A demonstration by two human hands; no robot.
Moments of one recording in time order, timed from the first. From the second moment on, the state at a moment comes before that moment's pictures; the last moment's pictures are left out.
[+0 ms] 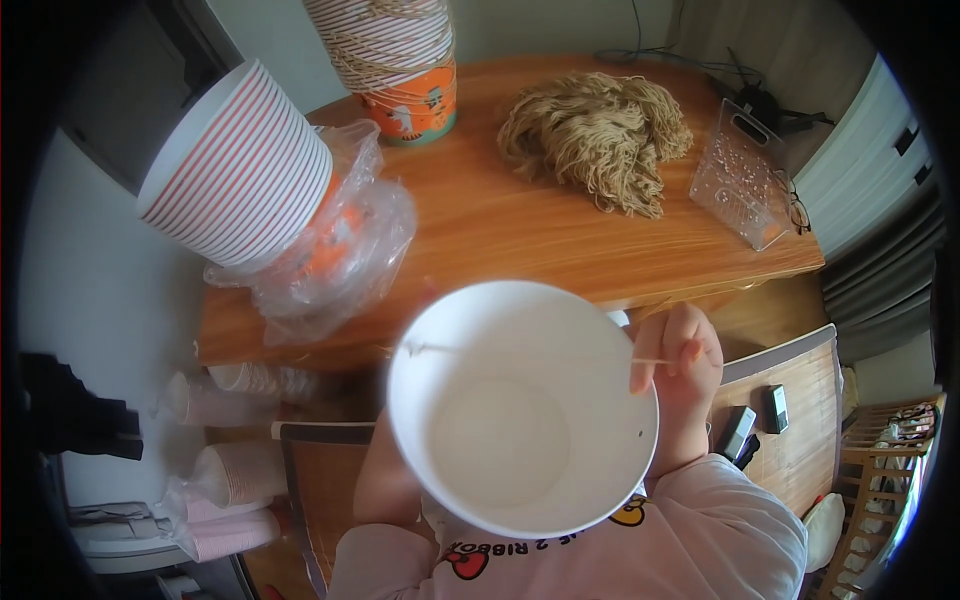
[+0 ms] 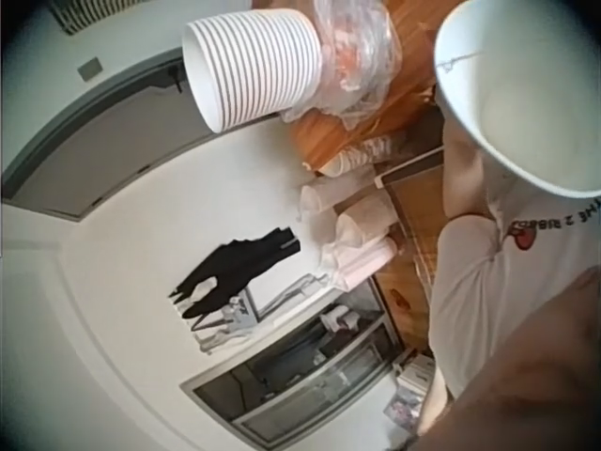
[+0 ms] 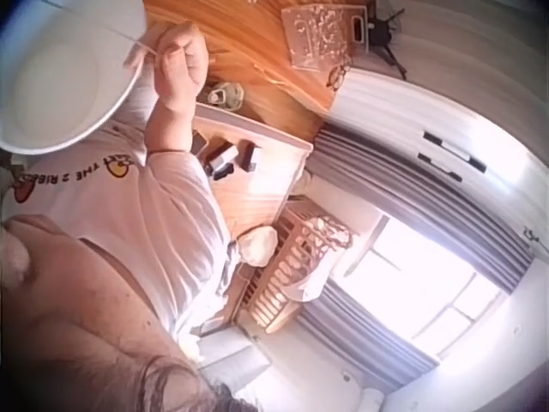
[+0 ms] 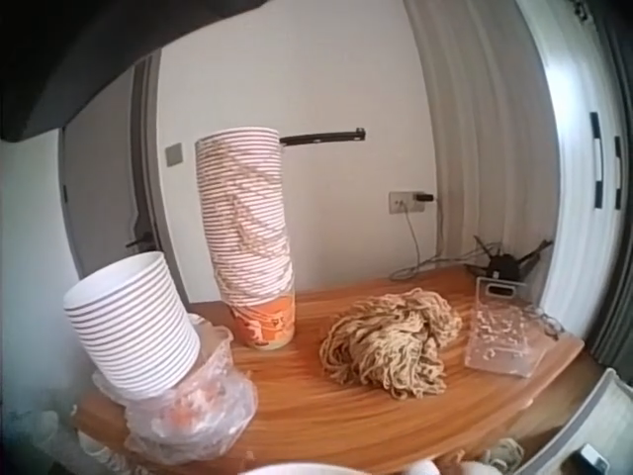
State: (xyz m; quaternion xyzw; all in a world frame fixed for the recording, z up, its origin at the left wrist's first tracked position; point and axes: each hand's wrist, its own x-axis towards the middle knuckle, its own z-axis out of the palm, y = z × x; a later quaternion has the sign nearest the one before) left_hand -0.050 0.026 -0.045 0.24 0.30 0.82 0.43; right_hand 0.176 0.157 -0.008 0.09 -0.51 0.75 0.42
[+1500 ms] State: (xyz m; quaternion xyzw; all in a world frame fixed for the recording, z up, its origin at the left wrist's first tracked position) left_hand 0.013 0.001 -0.025 0.12 0.10 0.76 0.64; right_hand 0.163 0.121 0.003 -0.04 -0.68 0.59 0.44
